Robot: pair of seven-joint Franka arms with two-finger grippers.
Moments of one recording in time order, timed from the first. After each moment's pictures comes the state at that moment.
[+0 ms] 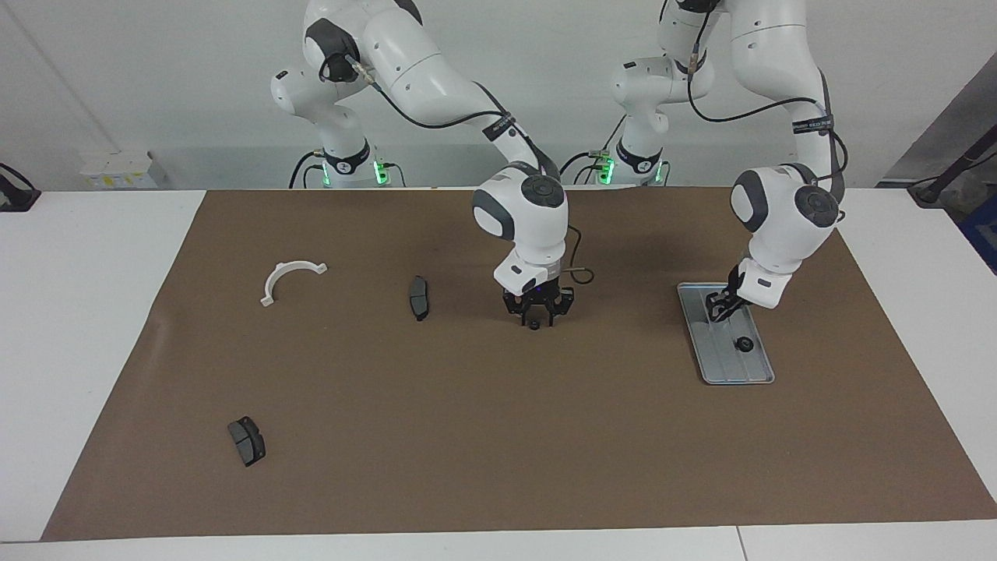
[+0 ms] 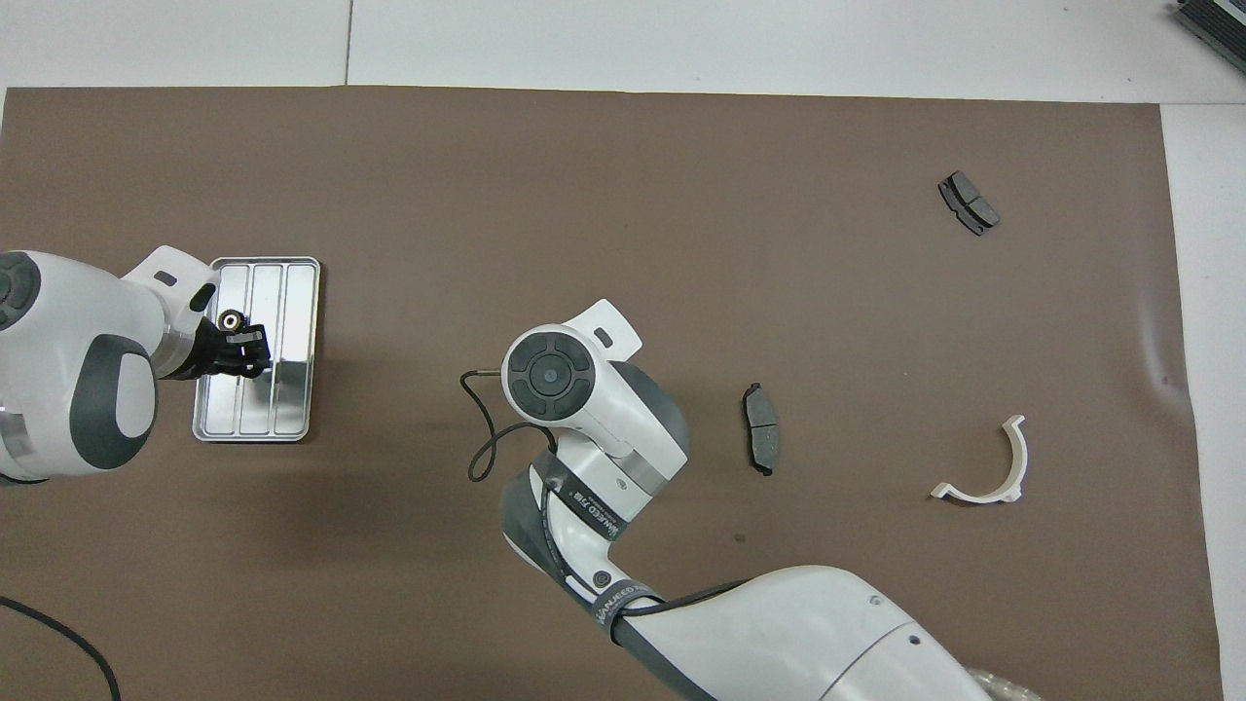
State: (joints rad) left arm 0.06 0.19 -0.04 -2.12 -0.02 2.32 -0.17; right arm 0.67 0.61 0.04 -1.59 -0.11 2.32 0.88
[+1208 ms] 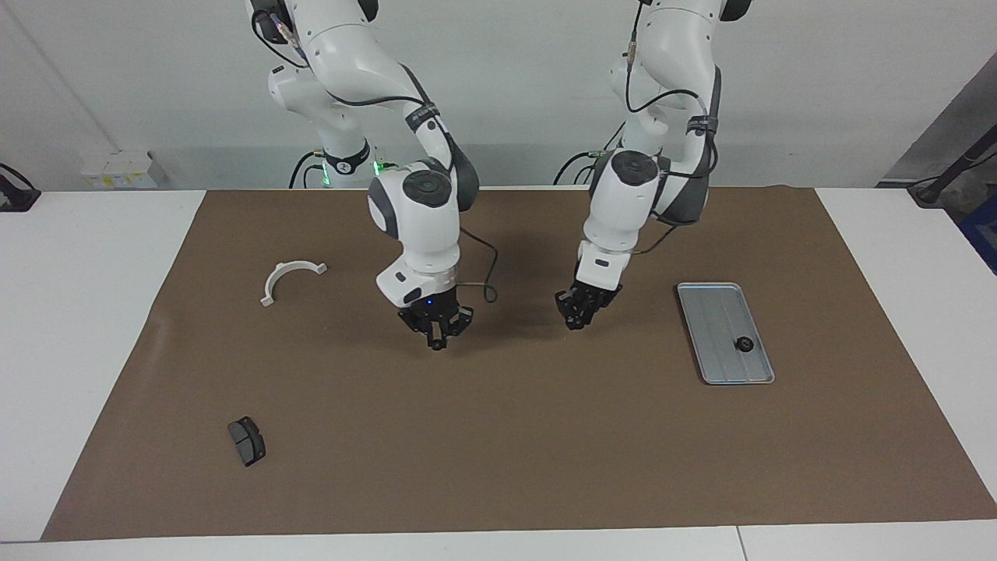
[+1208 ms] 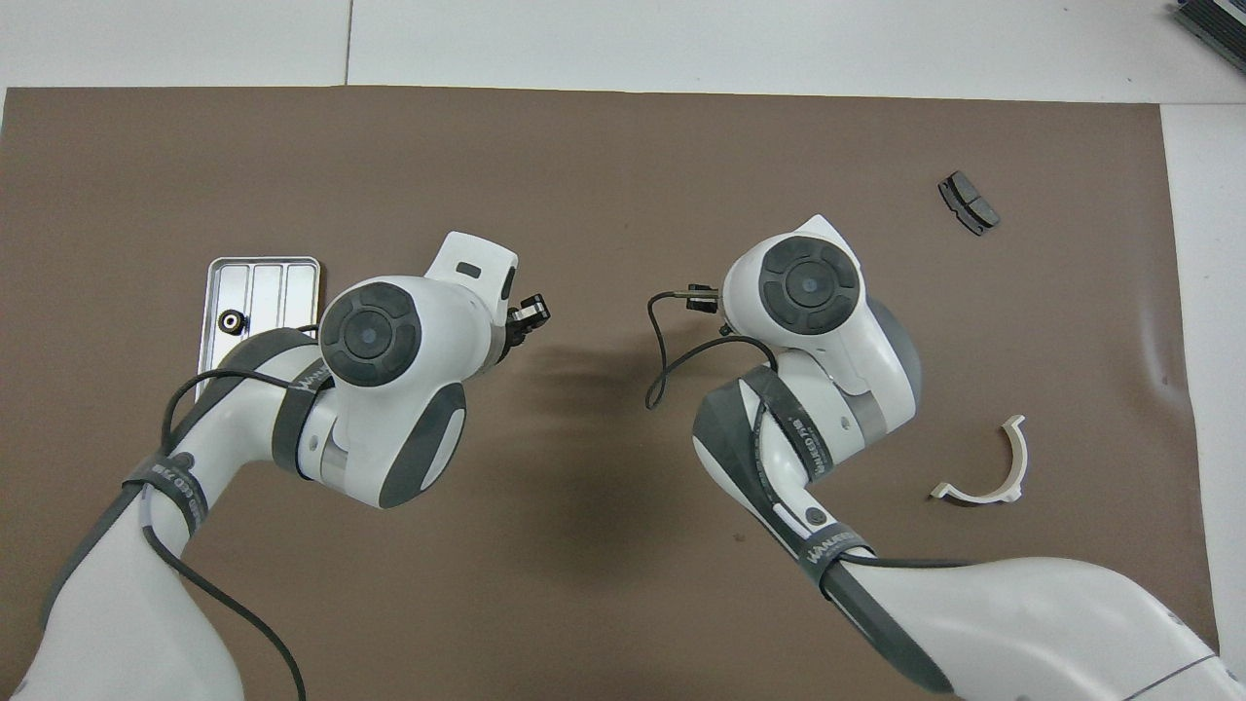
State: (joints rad) left arm -0.48 0.23 -0.06 -2.02 -0.04 2.49 -0.85; right arm 0.36 0.33 0.02 -1.86 -0.15 2.32 0.59
